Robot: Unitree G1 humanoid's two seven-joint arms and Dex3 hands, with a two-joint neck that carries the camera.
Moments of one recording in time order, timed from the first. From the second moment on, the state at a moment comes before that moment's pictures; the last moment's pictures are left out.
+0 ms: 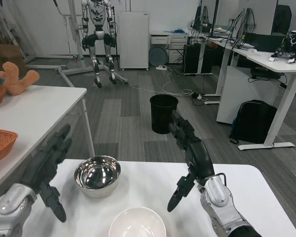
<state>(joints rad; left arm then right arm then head) -0.44 0.37 0.15 0.73 -0.25 -0.57 -0.34 -0.60 -0.23 0.36 0.74 0.32 -0.74 -0.03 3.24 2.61</state>
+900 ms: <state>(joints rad) -0.51 0.44 0.12 0.34 -0.32 -0.48 -0.35 -0.60 -0.26 0.26 0.56 0.31 -0.74 -0.03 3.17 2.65</state>
